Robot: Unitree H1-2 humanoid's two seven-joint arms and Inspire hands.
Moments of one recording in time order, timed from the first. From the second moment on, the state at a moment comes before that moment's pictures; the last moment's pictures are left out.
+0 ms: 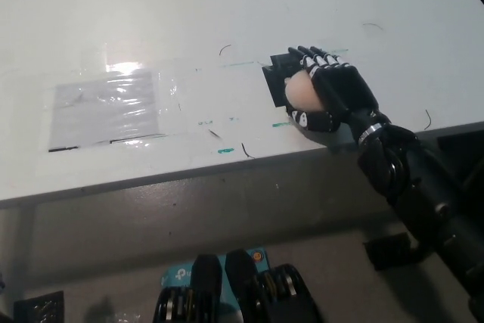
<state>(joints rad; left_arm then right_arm) -0.11 0.48 0.33 0.56 -0.34 -0.04 -0.44 -0.87 -0.22 0.51 0.82 -0.72 -0.14 -0.22</state>
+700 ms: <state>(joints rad) -0.11 0.48 0.33 0.57 -0.34 -0.04 -0.44 -0.79 -0.25 0.44 0.61 -0.71 -0.06 -0.16</state>
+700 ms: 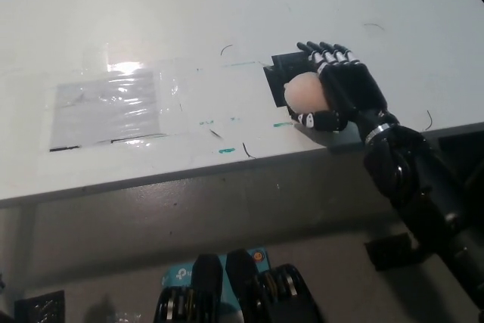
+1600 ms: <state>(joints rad) -0.11 0.49 0.33 0.58 -0.34 -0.04 -0.44 -0.41 -0.27 -0.04 0.00 -0.31 0.07 0.09</state>
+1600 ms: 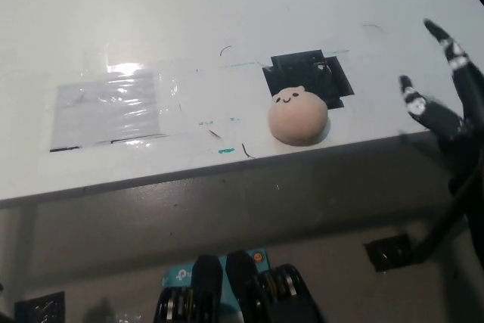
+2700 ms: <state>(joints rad) -0.11 0.48 0.33 0.59 -0.34 -0.05 -0.44 -0.27 -0.02 -0.26 0.26 0.02 0.04 -0.02</state>
